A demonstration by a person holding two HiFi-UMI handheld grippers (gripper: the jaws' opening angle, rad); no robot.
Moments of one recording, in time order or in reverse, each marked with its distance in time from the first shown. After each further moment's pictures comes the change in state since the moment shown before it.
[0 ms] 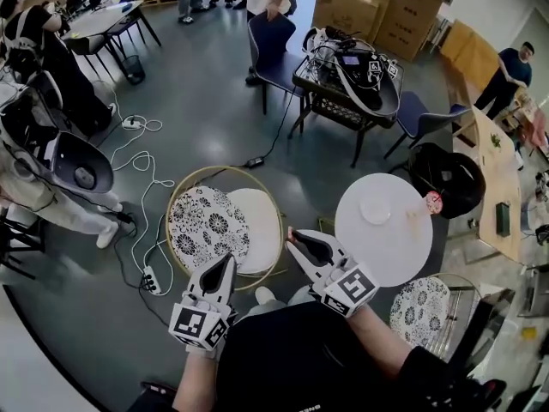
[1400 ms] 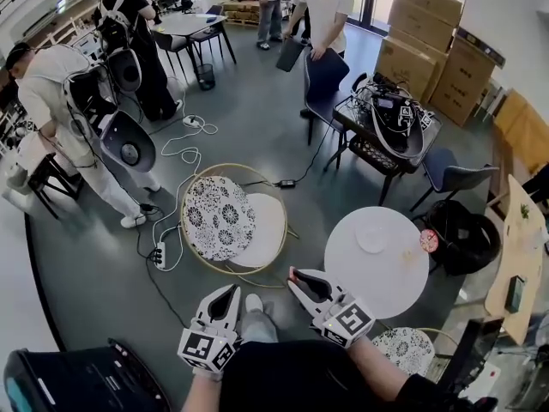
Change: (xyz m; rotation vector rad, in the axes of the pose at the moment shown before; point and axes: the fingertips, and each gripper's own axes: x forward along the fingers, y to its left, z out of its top) left arm -0.072 -0.210 -0.055 0.007 -0.082 0.329; right arm -0.197 0.037 -0.015 -0.006 -0.001 0.349
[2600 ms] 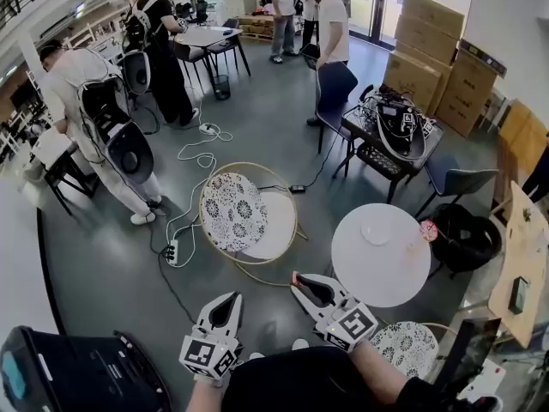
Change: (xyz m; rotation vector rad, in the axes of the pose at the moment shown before) left arm -0.118 -0.042 0.003 0.028 -0.039 0.047; right arm -0.050 0.102 0.015 -0.031 -0.037 0.045
